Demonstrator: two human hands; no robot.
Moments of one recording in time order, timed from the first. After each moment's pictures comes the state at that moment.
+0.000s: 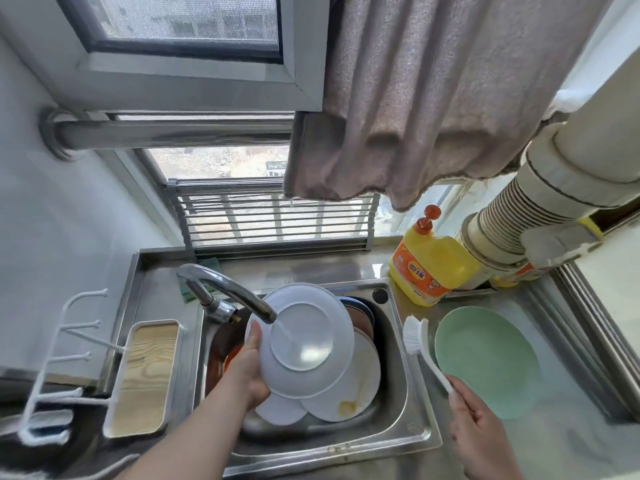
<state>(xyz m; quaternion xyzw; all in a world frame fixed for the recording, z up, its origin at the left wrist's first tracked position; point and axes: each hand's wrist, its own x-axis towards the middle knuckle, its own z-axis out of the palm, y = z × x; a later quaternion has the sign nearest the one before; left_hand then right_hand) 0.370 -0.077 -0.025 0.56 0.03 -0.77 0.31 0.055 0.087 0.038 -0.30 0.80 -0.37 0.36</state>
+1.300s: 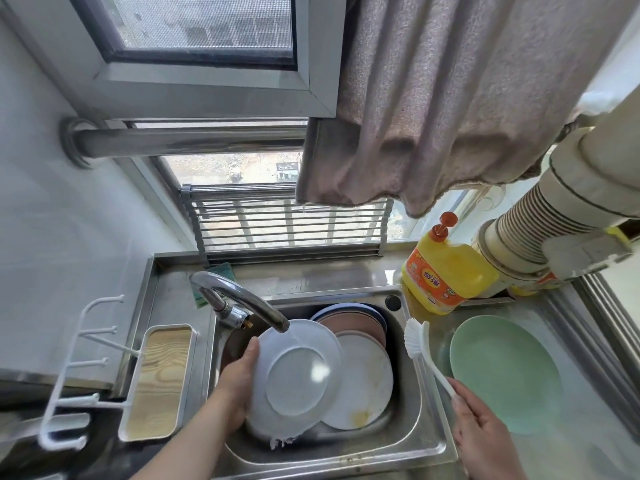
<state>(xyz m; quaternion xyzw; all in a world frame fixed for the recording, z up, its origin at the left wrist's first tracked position) 0.418 -0.063 -0.046 0.67 -0.16 -0.67 0.29 0.072 0.070 0.054 -0.30 0.79 -0.37 0.38</state>
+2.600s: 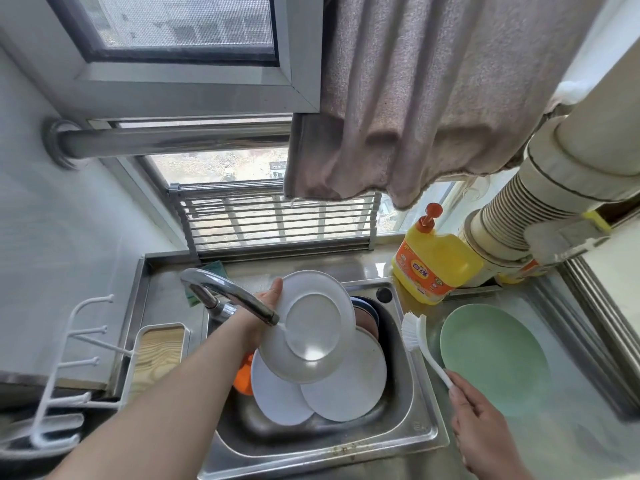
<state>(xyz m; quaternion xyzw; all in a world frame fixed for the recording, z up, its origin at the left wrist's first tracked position) 0.370 -0.158 0.009 0.63 -0.32 -0.66 0.25 0.062 0.080 0.056 -0.27 0.79 -0.37 0.40</state>
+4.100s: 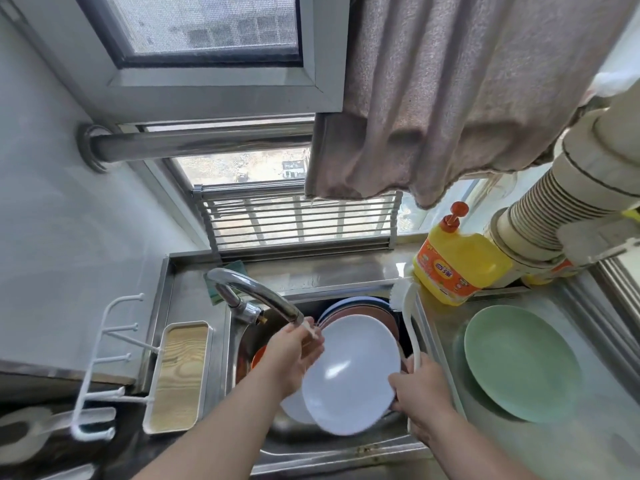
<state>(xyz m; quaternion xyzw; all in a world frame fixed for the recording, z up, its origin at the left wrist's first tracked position) 0.358 -0.090 -0.003 0.61 -0.08 -0.72 0.32 0.152 0.002 0.037 -0.16 0.80 -0.30 0.50</state>
